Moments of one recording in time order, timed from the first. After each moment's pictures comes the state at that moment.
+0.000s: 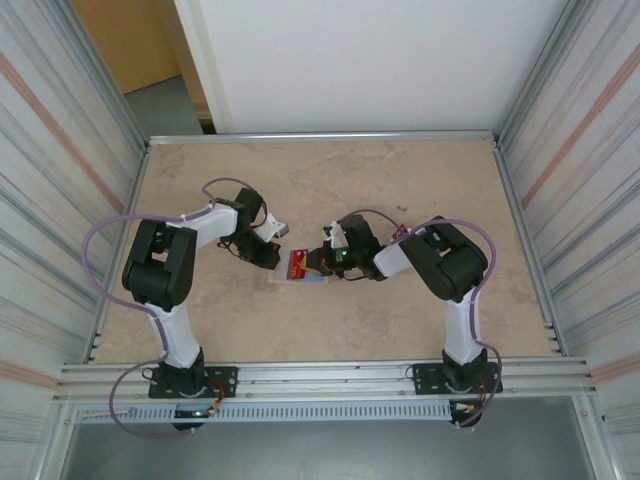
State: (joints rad) left arm -0.33 1.87 1.15 -0.77 0.43 0.22; right arm 0.65 2.03 0.86 0.57 -0.74 1.07
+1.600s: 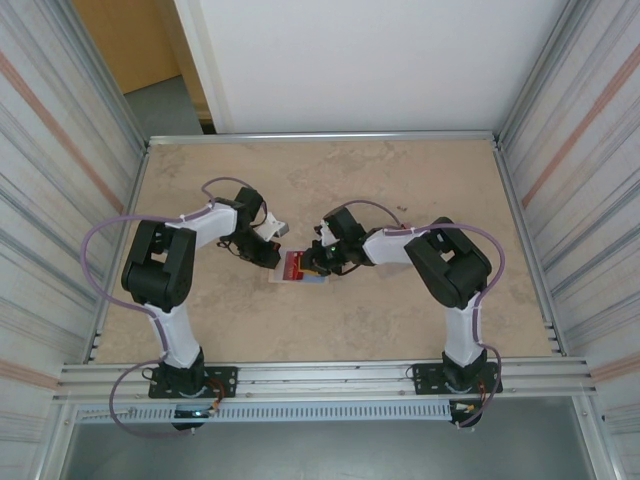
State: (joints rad) left arm -0.33 1.86 1.16 -0.78 0.45 0.21; right arm 0.71 1.98 1.07 0.01 -0.60 0.90
